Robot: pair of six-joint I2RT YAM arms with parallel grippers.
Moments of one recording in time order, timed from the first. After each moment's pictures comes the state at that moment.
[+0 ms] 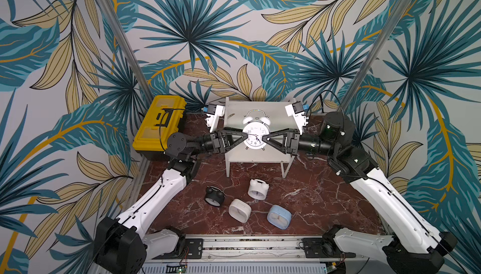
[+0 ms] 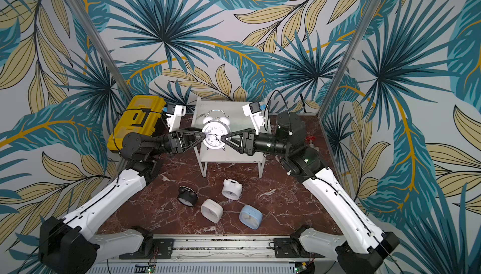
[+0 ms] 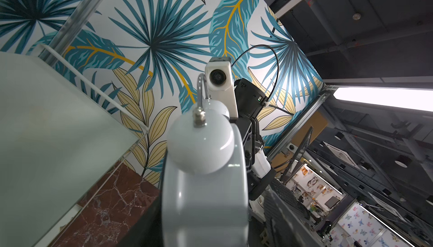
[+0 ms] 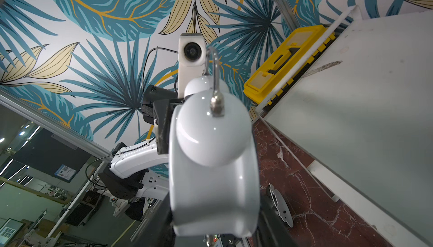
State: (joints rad) left arm -0.40 1.21 0.96 0.84 1.03 -1.27; right arm 0.54 1.17 1.39 -0.34 -0.71 0.62
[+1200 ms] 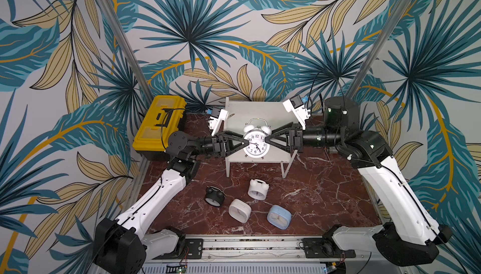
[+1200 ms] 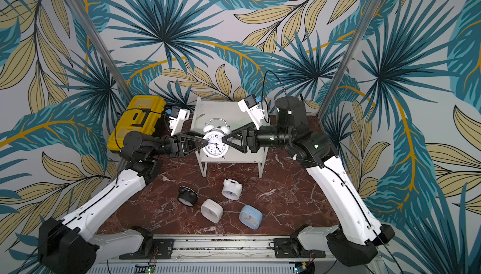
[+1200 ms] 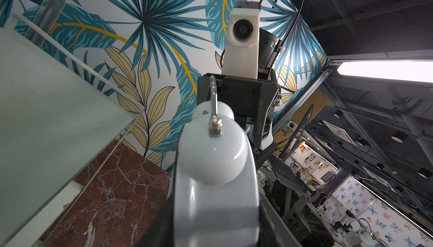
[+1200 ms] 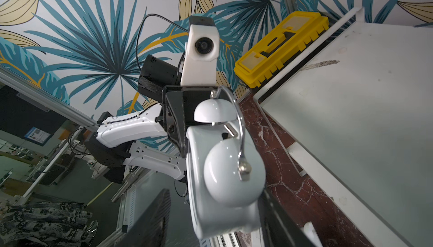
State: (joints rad) left arm -0.40 1.20 0.97 0.76 1.14 -1.20; right arm 0.53 1.32 1.79 -0.87 -0.74 0.29
